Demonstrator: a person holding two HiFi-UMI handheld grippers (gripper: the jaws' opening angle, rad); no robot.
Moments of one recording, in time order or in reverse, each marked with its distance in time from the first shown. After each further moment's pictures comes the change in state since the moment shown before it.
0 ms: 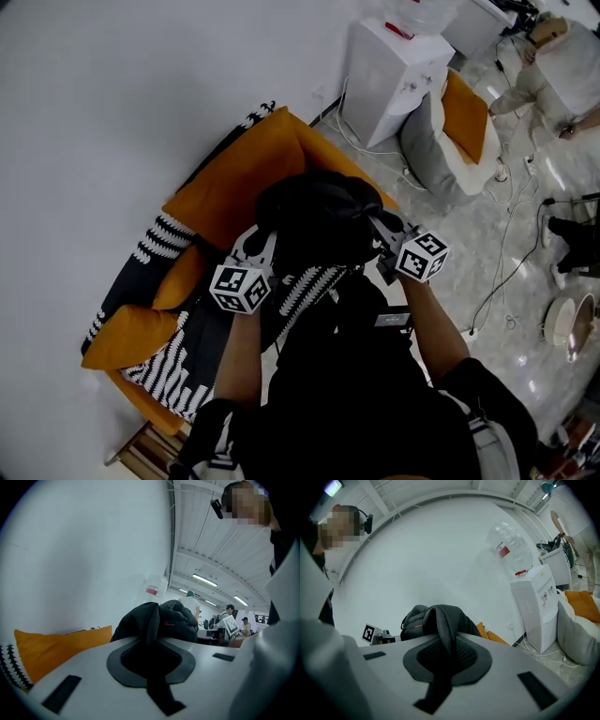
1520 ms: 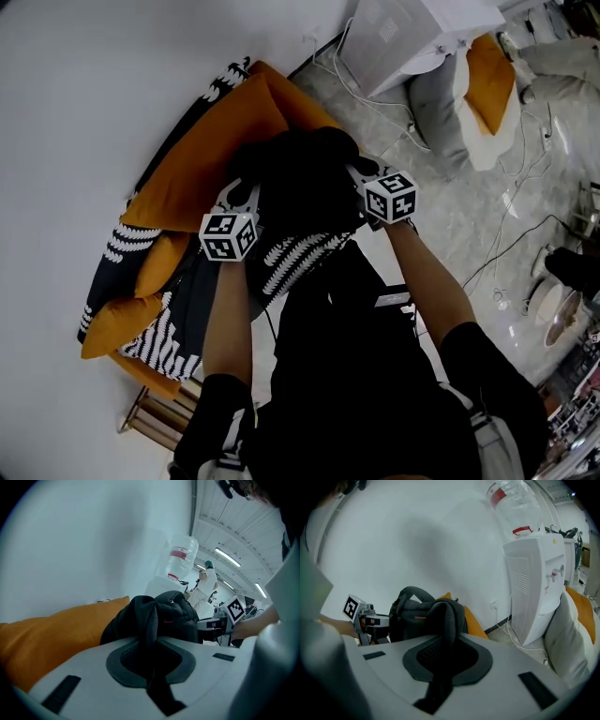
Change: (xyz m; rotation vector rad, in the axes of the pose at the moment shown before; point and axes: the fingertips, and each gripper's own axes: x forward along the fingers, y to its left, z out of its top) left arm 0.174 0.130 -0.087 -0.056 0.337 0.150; right arm 0.156 -0.196 -0.067 -0.053 0.404 -0.155
